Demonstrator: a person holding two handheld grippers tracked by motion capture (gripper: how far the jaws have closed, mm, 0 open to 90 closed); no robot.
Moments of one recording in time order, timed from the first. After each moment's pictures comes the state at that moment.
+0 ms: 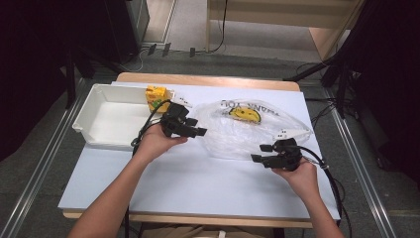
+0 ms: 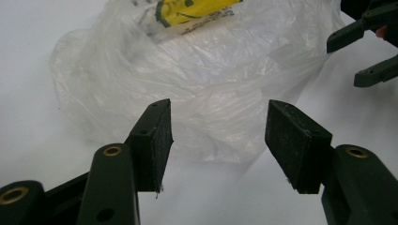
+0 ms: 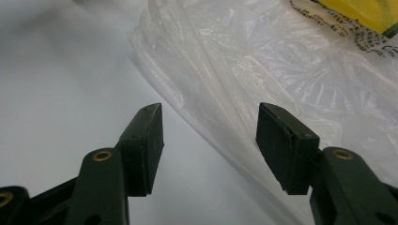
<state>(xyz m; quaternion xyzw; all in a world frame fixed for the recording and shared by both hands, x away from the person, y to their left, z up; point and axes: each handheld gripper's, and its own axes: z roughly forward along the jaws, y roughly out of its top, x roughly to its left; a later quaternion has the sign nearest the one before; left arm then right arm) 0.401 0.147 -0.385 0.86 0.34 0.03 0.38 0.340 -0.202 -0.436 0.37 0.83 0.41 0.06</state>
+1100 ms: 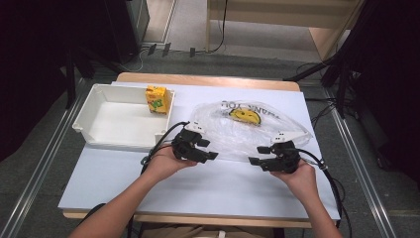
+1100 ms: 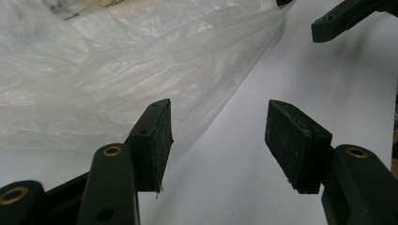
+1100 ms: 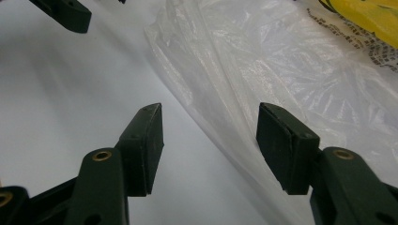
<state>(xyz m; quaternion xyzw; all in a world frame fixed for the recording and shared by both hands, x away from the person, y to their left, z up) 0.354 0.115 -0.413 0.88 0.29 0.01 0.38 0.332 -0.195 -0.432 0.35 0.84 0.42 0.05</state>
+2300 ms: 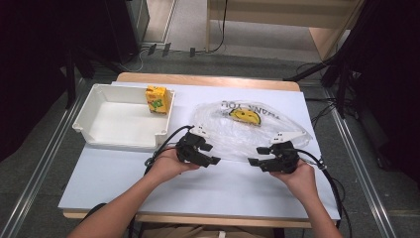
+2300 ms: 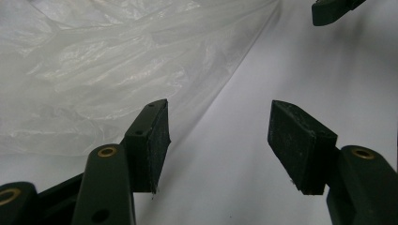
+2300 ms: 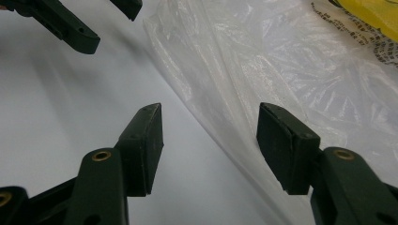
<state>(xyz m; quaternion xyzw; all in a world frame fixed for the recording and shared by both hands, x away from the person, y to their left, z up) 0.356 0.109 -0.429 0.89 0.27 0.00 0.37 0.333 -0.194 -0.435 0.35 0.84 0.41 0.05</state>
